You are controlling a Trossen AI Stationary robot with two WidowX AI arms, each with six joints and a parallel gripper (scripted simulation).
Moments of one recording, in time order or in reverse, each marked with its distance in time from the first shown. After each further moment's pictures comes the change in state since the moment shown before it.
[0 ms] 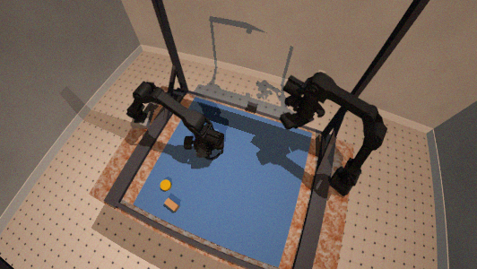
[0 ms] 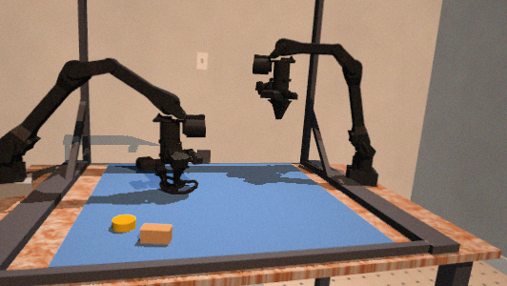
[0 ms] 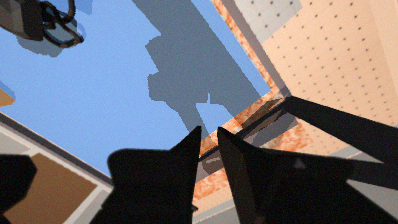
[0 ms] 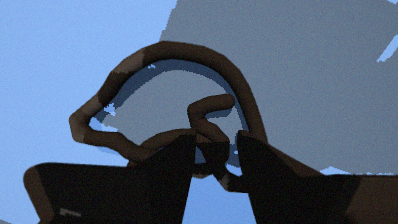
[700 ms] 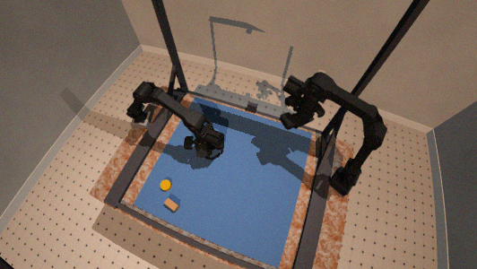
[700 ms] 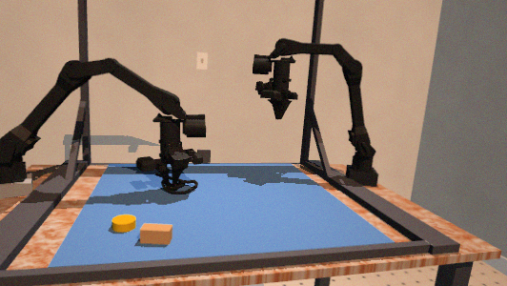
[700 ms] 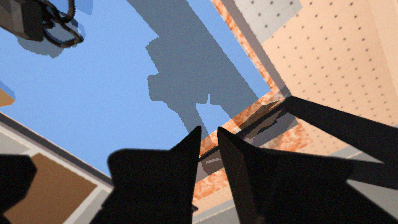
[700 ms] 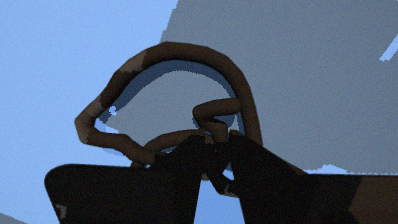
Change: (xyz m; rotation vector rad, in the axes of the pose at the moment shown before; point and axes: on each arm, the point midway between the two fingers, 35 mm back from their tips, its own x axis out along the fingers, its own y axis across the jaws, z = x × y) left arm 0.000 0.000 0.000 0.000 0.000 0.000; right arm 0.000 0.001 0.000 0.000 -0.001 0.006
